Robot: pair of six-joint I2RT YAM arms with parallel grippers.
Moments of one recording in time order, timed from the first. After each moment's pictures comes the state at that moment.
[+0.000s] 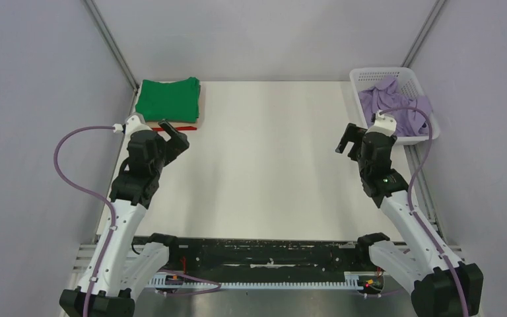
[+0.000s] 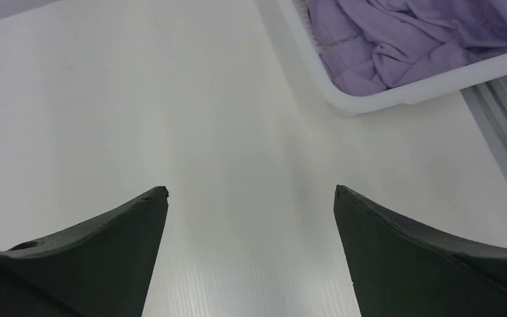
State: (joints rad) left arm -0.15 0.83 0.90 -0.52 -0.25 -0.66; right arm 0.21 0.89 0.66 -0.16 0.35 0.32
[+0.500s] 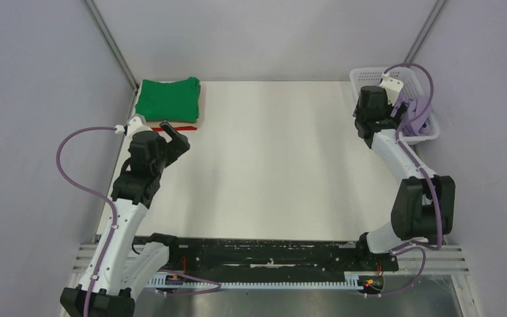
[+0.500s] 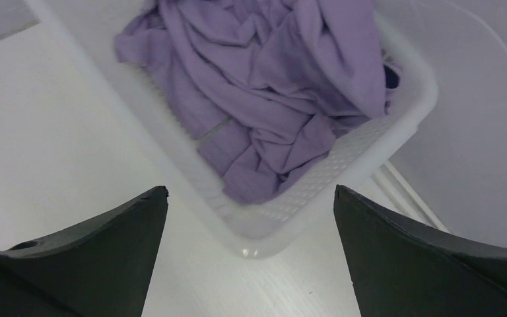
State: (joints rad) left arm -0.15 0.82 0.87 -0.52 -0.25 -0.66; right arm 0.10 1.46 1.08 -0.16 0.69 0.26
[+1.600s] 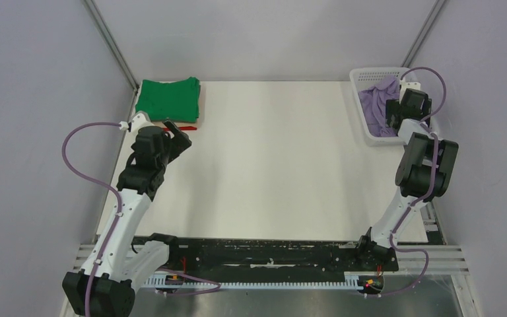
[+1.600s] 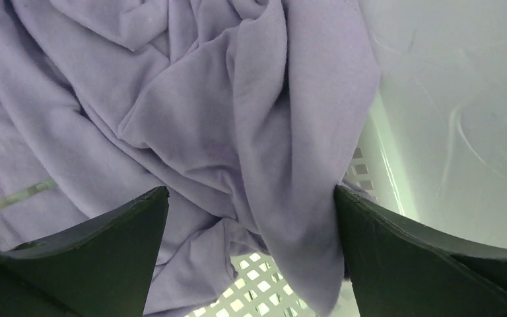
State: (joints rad) left arm -0.15 0.91 0.86 -0.46 -0.29 -0.66; right arm -0.34 1.94 1.29 0.06 0.30 -0.33
